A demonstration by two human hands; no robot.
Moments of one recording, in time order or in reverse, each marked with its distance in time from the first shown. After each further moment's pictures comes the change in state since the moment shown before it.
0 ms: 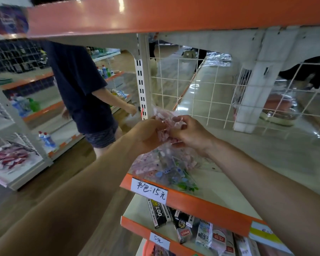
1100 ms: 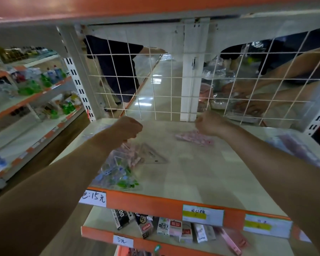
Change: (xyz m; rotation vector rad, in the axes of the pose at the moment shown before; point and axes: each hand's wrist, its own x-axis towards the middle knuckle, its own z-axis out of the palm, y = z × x) left_hand 0.049 -0.030 0.083 1.012 0.280 -0.069; right_hand -0.028 0.048 -0.192 -0.851 0.345 0.240
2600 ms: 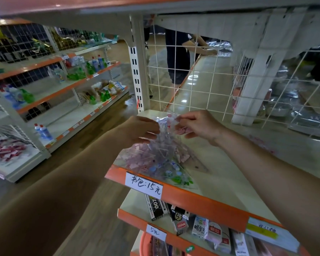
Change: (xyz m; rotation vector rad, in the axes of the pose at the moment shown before) left_hand -0.022 -0.077 -0.089 -0.354 -0.039 -0.109; right_hand -0.017 -0.140 0.084 0.684 -0.278 -0.300
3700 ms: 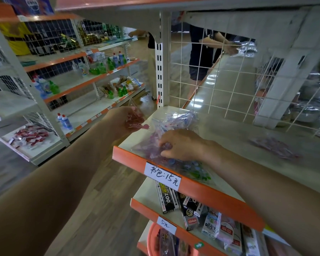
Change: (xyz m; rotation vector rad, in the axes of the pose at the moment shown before) left_hand -0.008 -0.030 -0.078 -0.637 0.285 -0.100; right_hand -0.024 -0.023 0.086 -0.984 -0.412 -0.376
